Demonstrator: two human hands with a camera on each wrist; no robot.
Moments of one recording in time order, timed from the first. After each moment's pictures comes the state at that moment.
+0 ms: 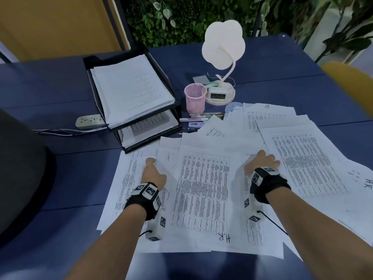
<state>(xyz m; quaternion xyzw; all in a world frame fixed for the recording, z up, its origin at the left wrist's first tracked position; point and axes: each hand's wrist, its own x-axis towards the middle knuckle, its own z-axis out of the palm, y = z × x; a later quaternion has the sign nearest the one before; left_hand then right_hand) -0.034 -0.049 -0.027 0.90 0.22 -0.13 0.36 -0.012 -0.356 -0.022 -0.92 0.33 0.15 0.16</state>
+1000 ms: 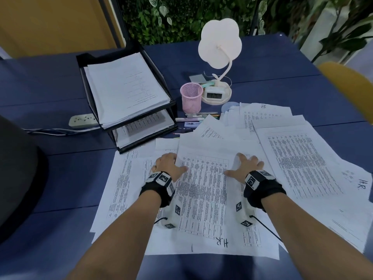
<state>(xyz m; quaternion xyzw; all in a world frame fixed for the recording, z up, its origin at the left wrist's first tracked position) -0.007 -0.097 -0.023 0.95 0.09 -0.16 0.25 -0.017 -0.343 -0.029 -0.95 0.19 0.25 0.09</state>
